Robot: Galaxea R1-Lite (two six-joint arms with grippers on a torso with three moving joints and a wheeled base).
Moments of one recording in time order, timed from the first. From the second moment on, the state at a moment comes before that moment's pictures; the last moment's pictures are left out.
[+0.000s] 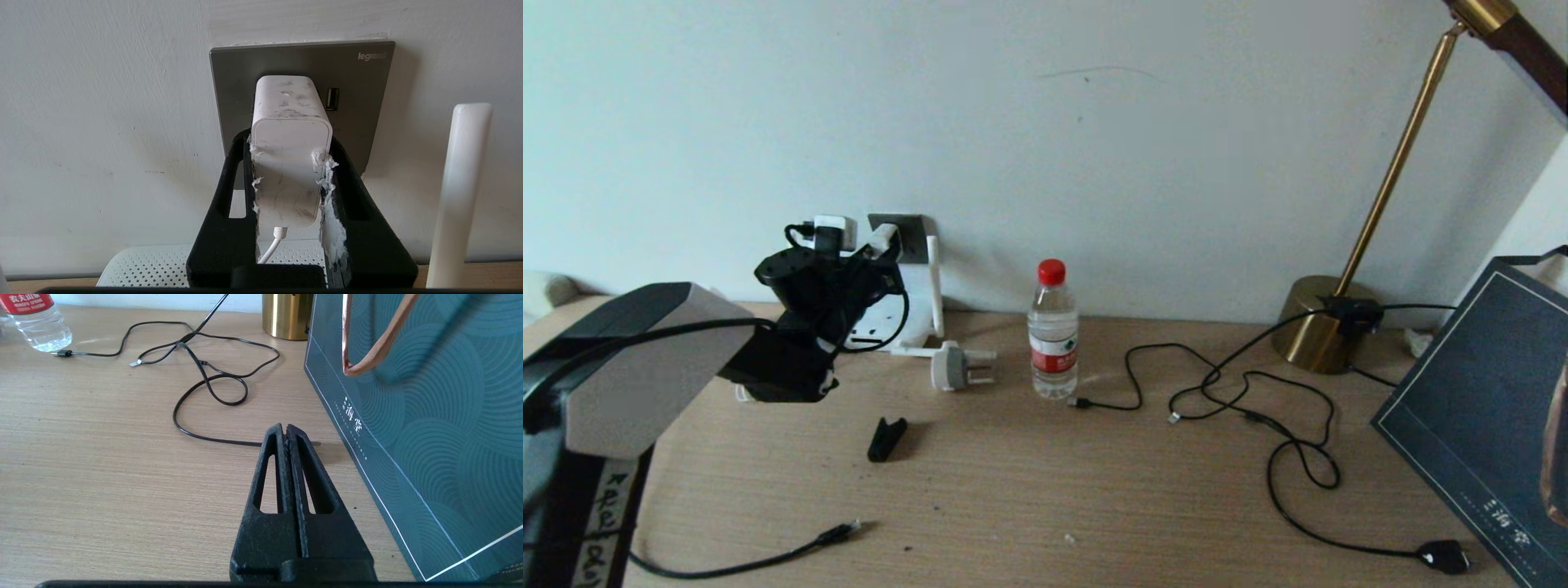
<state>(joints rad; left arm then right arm) -0.06 2.41 -1.47 -1.21 -0.06 0.10 0.00 0.00 0.00 0.00 0.00 0.01</state>
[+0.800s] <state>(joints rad) -0.06 2.44 -1.51 -1.19 -0.05 0.09 0.00 0.00 0.00 0.00 0.00 0.01</state>
